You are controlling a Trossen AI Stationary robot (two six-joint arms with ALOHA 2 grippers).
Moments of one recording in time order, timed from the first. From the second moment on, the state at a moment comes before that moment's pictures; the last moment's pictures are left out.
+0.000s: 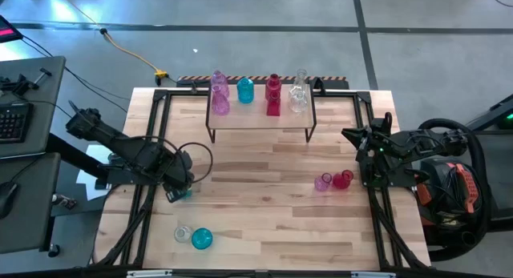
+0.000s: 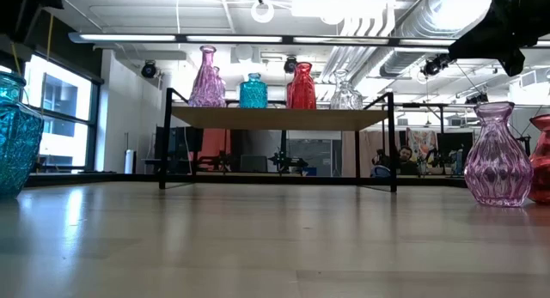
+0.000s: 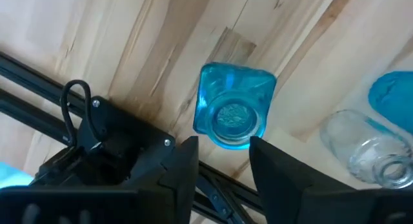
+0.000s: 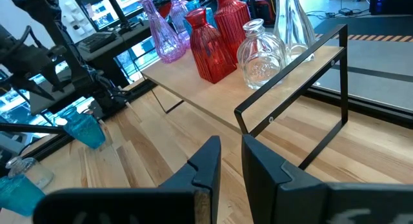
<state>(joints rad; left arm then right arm) -0.47 1.27 1.22 -1.56 -0.06 -0.99 0.26 0.14 0.49 -0.67 0.72 0.60</state>
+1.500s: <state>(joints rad) -0.53 1.18 0.92 -1.28 -0.04 -0.96 0.26 0.14 0.49 -0.67 0.72 0.60</state>
